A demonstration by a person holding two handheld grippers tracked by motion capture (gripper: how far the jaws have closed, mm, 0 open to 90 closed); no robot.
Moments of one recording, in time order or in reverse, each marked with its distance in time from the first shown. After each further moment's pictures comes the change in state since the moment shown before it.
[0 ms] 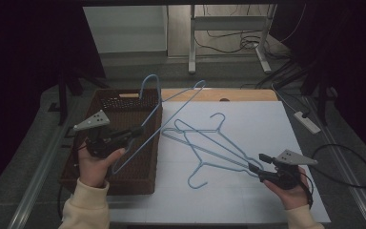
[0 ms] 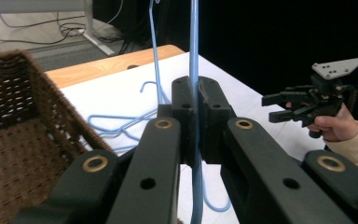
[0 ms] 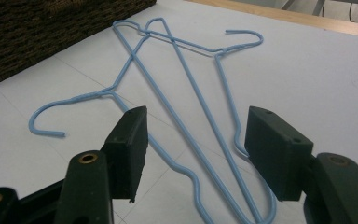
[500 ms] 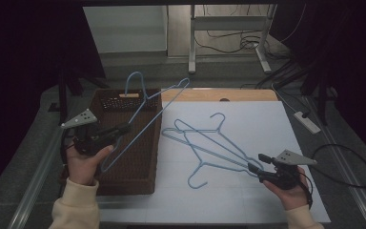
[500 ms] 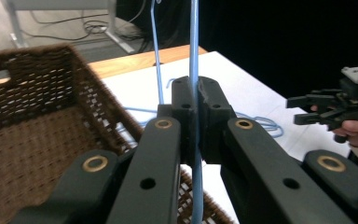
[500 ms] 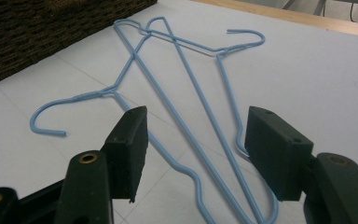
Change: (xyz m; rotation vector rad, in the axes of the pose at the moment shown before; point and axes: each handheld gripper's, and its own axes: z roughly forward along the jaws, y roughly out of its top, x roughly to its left) left arm 0.021 -0.005 -0.018 -0.001 0.075 -0.033; right arm 0.002 0.000 0.001 0.003 0.003 -0.005
